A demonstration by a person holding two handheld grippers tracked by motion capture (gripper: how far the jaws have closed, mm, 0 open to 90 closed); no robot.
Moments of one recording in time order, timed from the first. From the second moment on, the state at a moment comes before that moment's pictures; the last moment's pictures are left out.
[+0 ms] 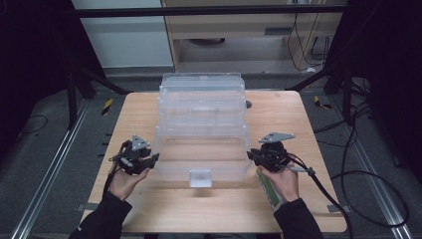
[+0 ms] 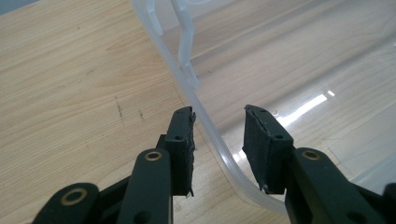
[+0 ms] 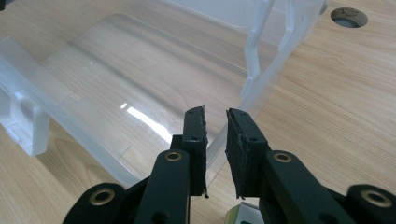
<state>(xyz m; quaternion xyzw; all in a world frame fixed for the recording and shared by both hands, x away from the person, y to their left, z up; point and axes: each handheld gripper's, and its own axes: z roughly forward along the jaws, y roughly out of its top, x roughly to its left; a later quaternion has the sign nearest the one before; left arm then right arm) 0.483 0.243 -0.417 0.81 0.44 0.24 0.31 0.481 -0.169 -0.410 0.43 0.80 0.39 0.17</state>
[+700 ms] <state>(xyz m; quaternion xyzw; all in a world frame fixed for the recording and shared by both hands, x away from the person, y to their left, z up) 0.482 0.244 -0.417 0.81 0.42 0.24 0.31 0.480 -0.170 -0.409 0.43 0.80 0.39 0.16</state>
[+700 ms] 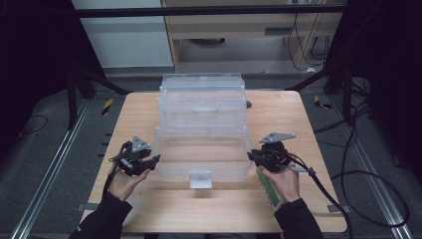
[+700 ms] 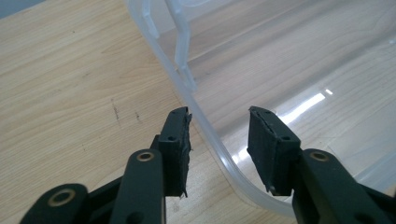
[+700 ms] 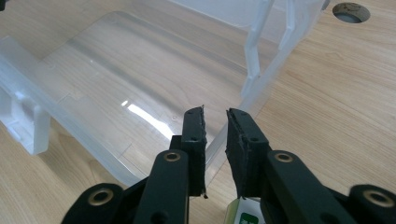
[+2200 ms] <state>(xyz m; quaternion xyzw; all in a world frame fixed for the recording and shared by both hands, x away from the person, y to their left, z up) 0.487 0.323 -0.404 0.74 0.51 0.28 0.32 0.453 -0.226 -0.359 0.48 0.78 0.36 0.18</state>
